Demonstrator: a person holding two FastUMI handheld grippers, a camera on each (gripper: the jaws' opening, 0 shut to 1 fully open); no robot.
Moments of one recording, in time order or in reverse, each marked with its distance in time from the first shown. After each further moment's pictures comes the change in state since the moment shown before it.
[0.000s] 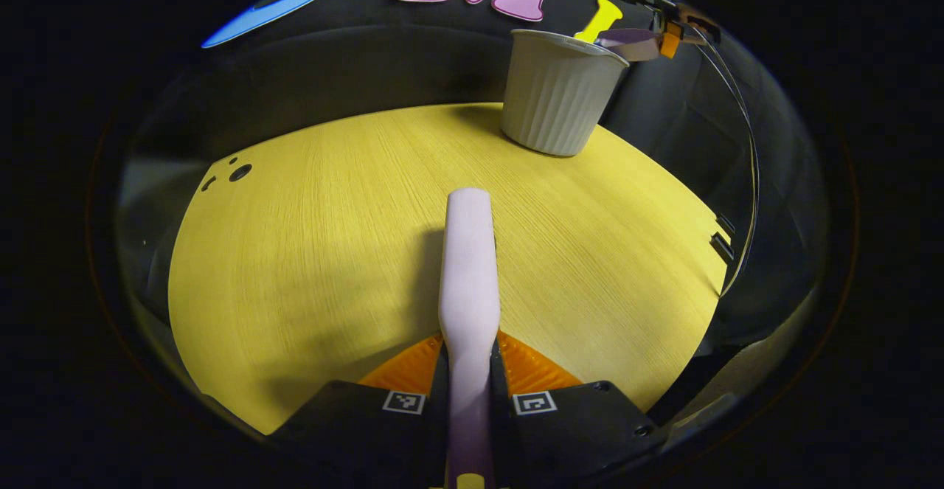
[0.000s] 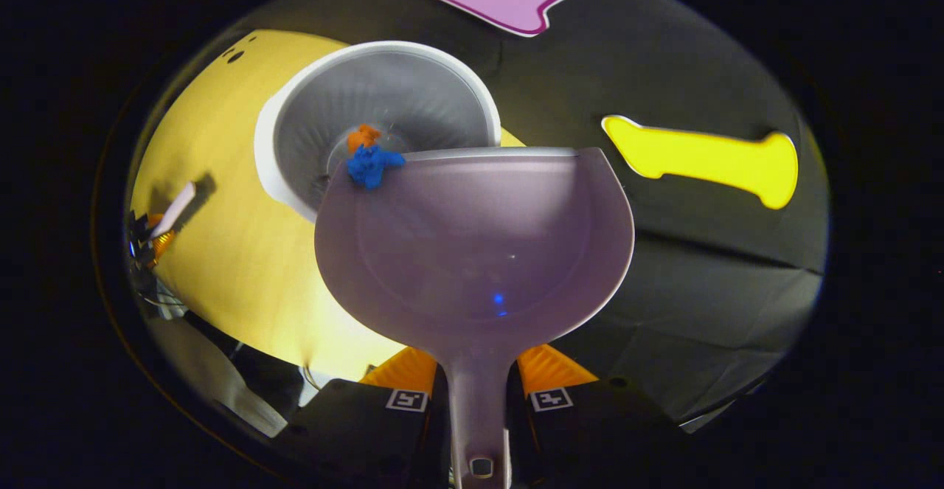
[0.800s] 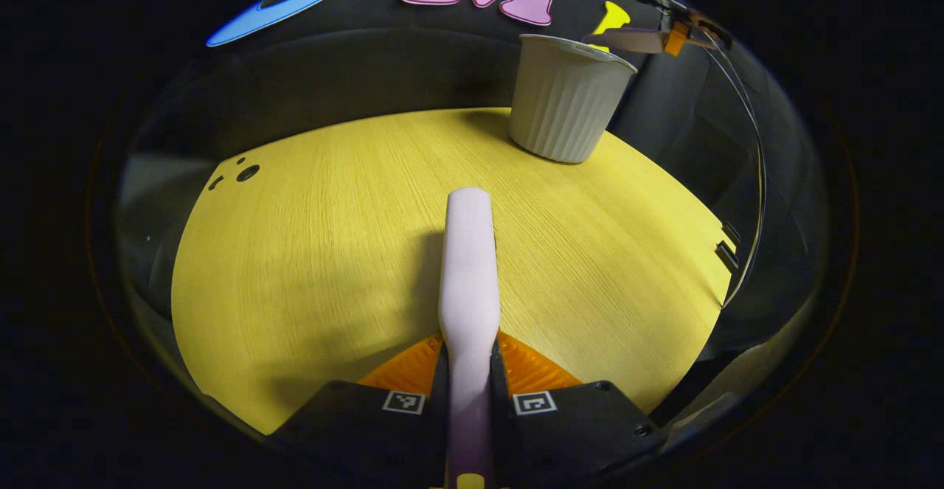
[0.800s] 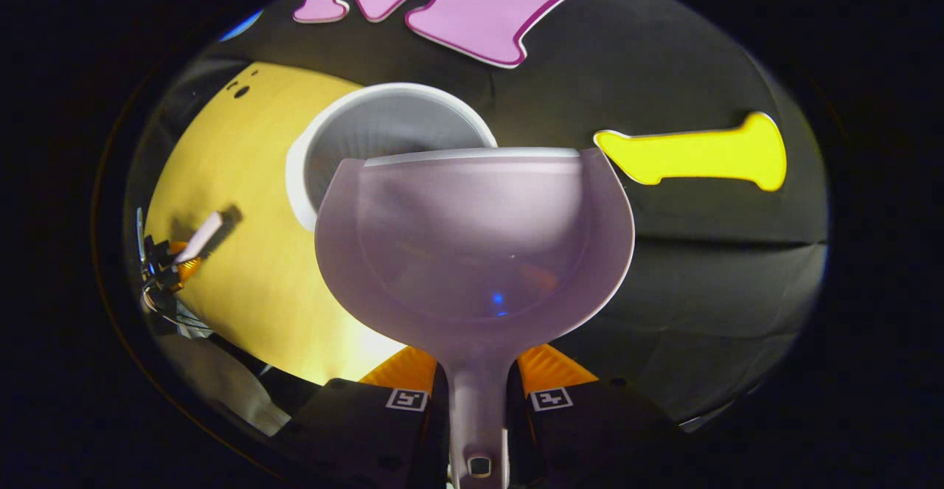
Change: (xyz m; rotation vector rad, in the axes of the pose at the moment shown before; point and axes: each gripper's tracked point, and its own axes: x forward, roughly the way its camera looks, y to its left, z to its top) left arm 0.000 0.003 0.009 -0.018 -0.018 0.028; right arm -0.025 0.019 0.001 0.165 -0.212 0.140
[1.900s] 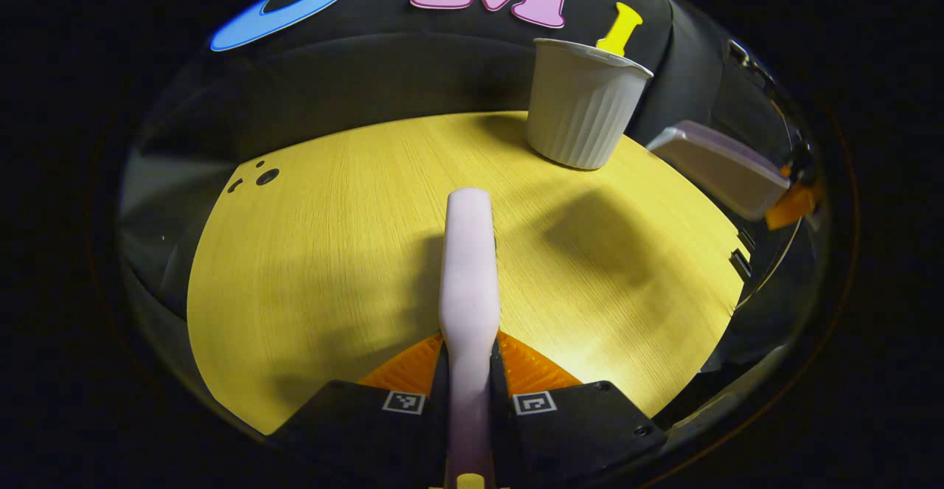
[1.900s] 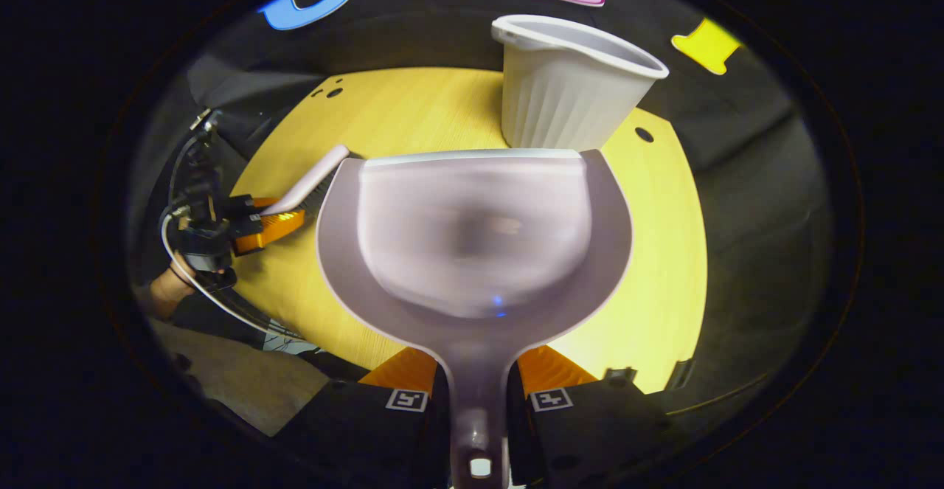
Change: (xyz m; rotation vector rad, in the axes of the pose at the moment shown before) left arm -0.004 0.007 0.007 -0.025 0.011 0.084; right arm 0.084 0.298 -0.184 0.233 -0.122 0.339
